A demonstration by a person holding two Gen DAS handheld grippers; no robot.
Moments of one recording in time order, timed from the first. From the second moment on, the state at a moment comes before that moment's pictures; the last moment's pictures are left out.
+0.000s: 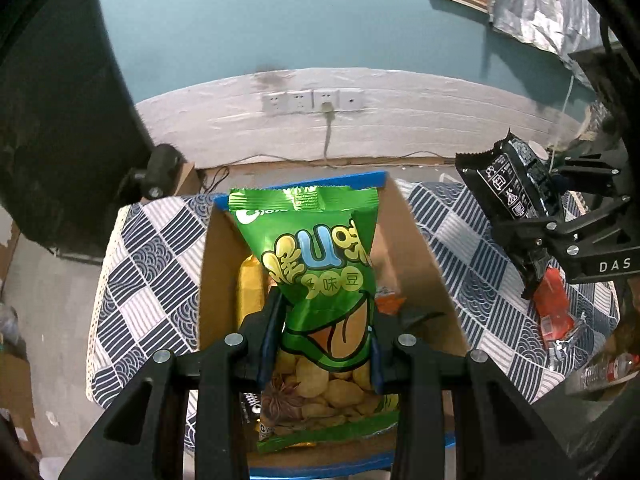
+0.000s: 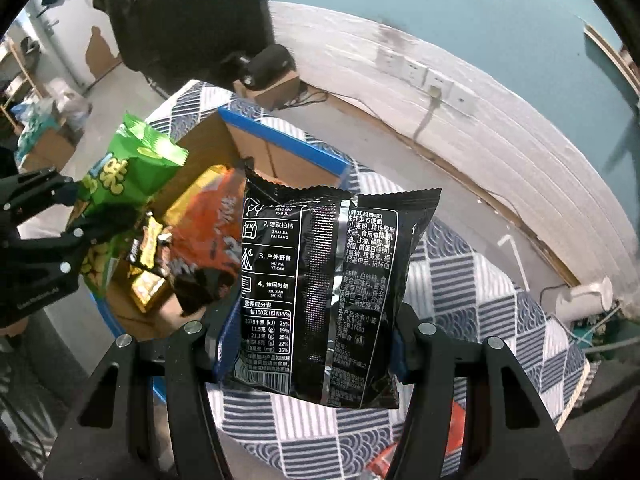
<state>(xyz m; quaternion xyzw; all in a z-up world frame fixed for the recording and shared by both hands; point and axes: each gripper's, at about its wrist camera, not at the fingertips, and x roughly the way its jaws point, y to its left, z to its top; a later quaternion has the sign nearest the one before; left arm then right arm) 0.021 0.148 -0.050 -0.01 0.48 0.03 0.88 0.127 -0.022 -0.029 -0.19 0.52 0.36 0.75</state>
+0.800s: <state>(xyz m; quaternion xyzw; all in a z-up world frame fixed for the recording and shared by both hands) 0.033 0.203 -0.102 -0.05 0.53 0.08 0.84 0.152 0.063 -0.082 -0.18 0.56 0.39 0.71</state>
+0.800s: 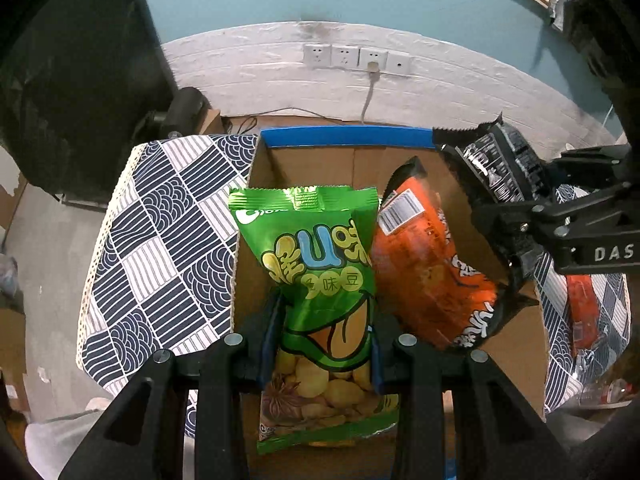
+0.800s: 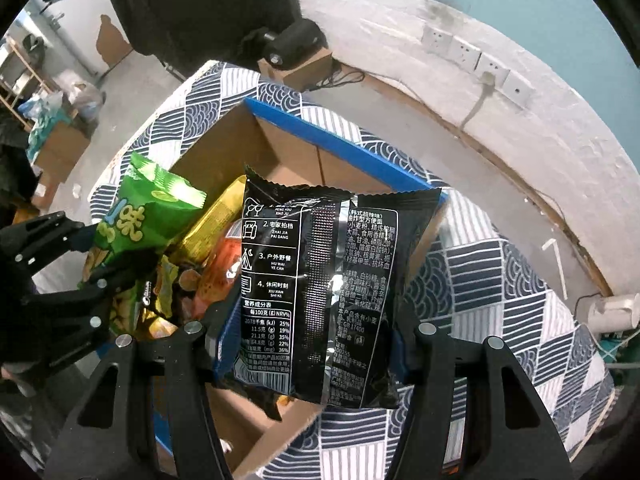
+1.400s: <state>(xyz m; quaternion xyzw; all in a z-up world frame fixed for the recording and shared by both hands) 0.036 0.202 -0.093 -0.04 0.52 0.09 0.85 0.157 0.068 -0.068 -0.17 0.53 0.41 0.73</state>
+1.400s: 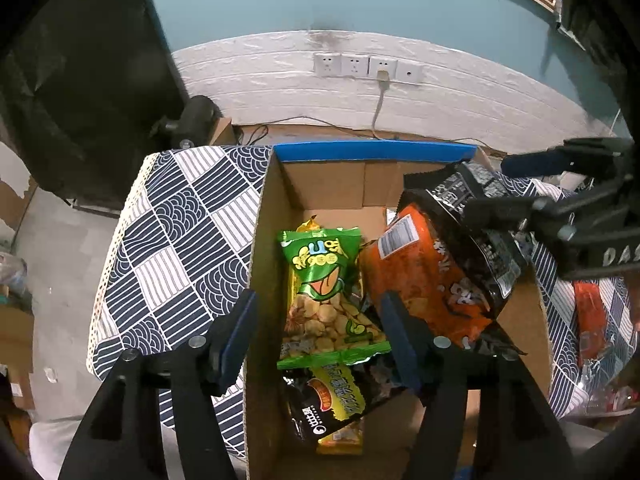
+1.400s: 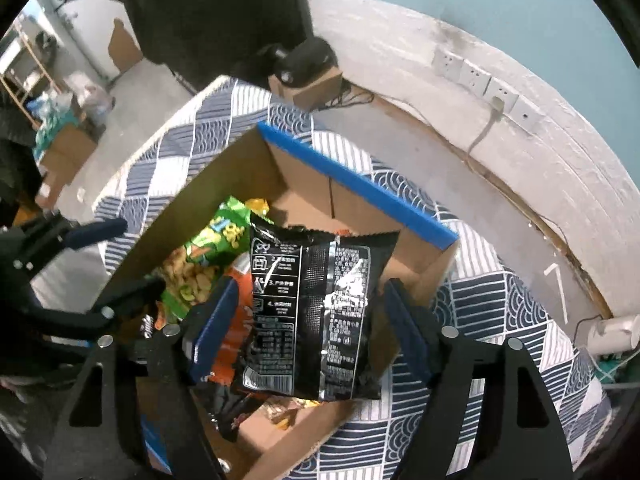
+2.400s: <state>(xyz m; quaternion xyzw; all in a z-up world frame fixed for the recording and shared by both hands) 0.039 0.063 -0.051 0.03 0.48 -0.02 0.87 0.120 -0.114 -0.050 -0.12 0.56 0.29 0.76</state>
